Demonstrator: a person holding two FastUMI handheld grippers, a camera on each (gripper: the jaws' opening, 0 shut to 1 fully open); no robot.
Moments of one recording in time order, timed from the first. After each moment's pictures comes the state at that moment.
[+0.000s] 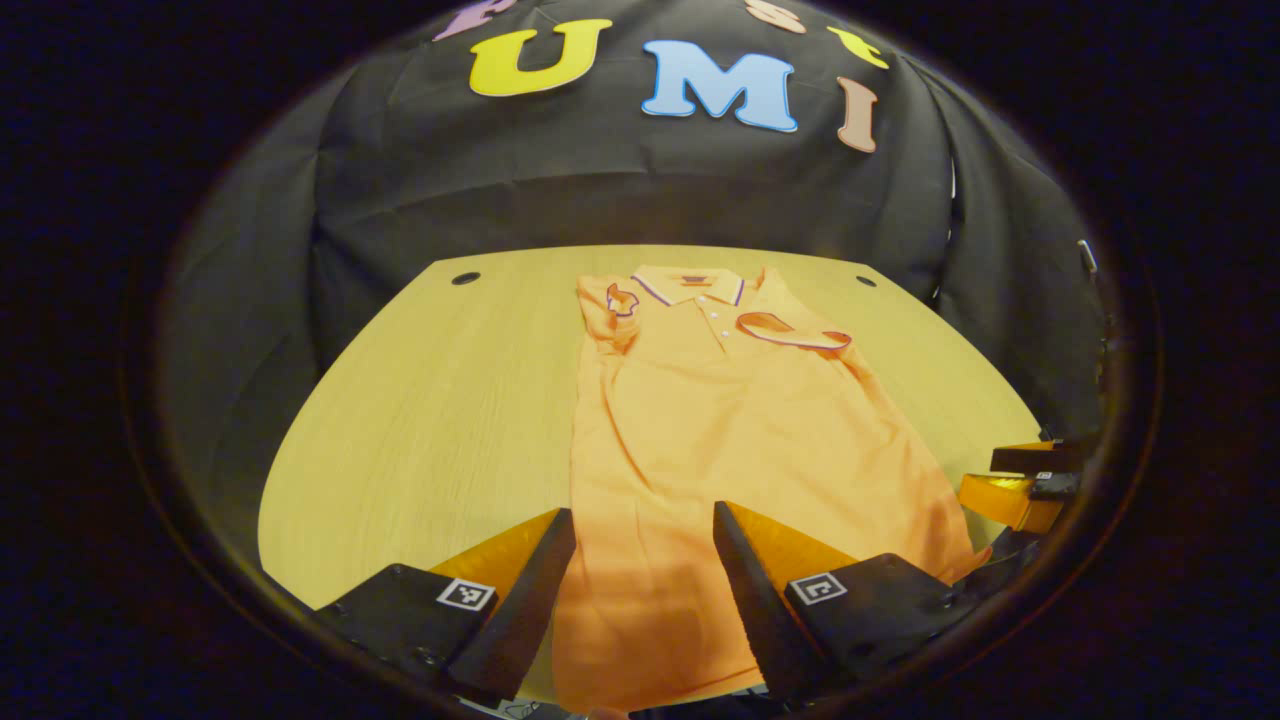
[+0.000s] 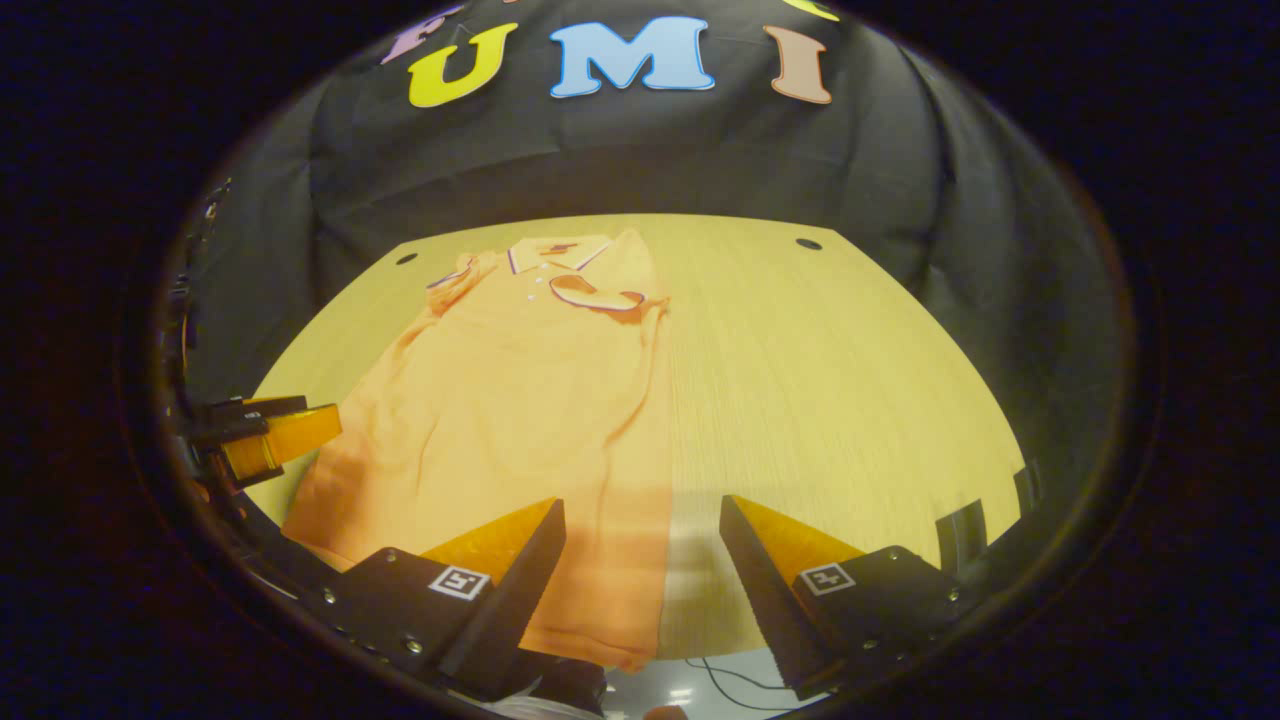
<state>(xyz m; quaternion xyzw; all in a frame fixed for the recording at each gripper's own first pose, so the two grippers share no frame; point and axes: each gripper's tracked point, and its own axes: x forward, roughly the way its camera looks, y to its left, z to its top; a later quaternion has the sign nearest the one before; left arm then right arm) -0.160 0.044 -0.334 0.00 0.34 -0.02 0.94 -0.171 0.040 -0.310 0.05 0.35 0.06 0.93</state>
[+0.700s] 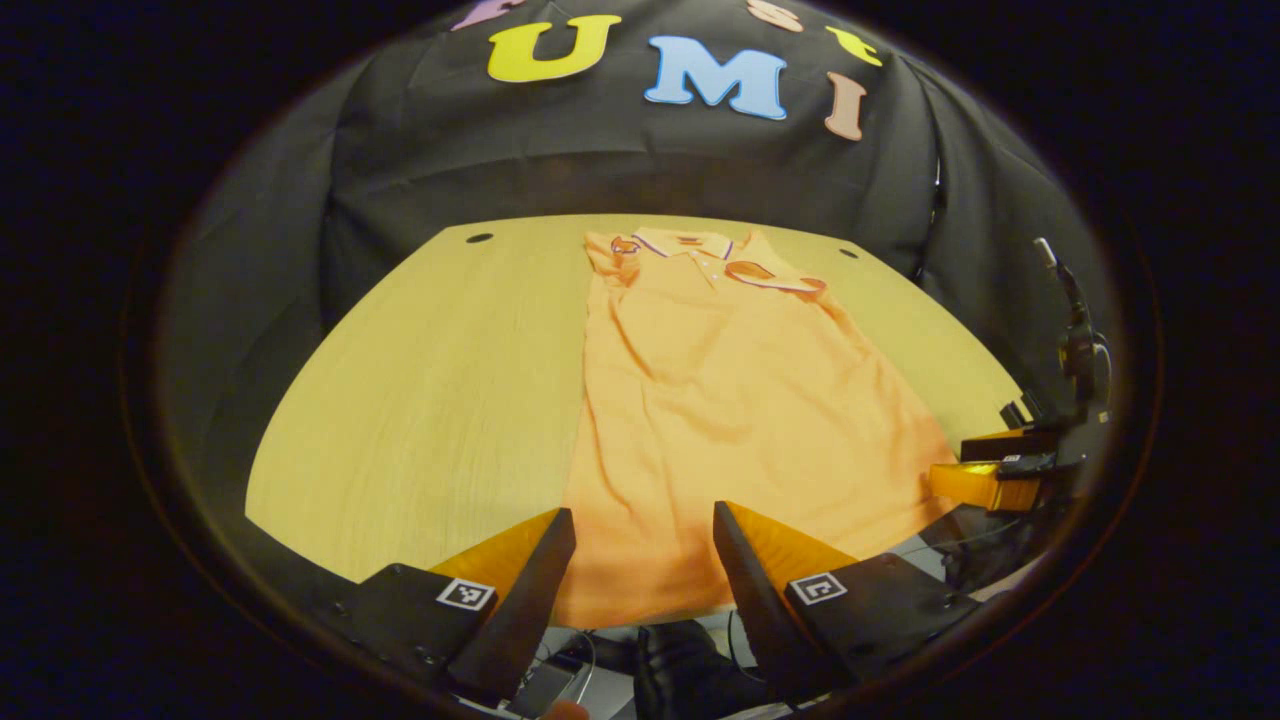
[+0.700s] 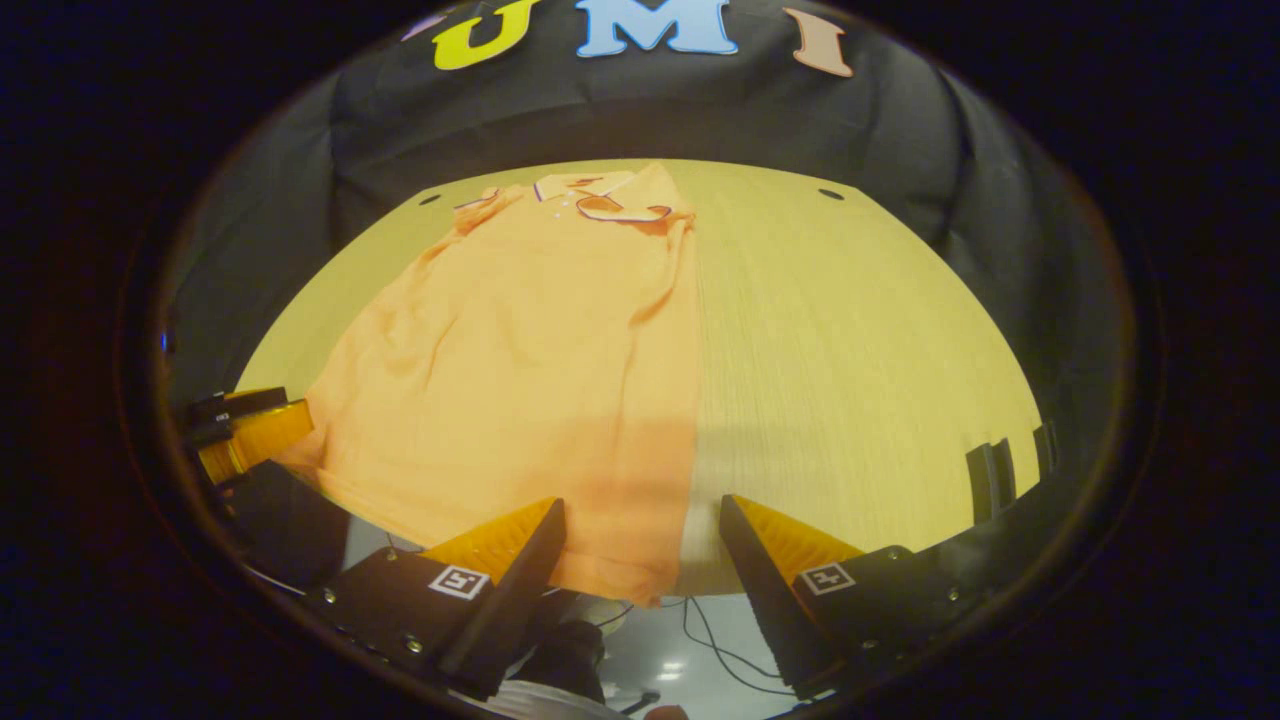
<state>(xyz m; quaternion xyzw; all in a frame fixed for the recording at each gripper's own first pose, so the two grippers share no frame) -0.252 0.053 -0.365 0.00 0.36 -0.03 0.93 -0.222 0.056 -0.354 0.04 0.40 0.09 0.91</state>
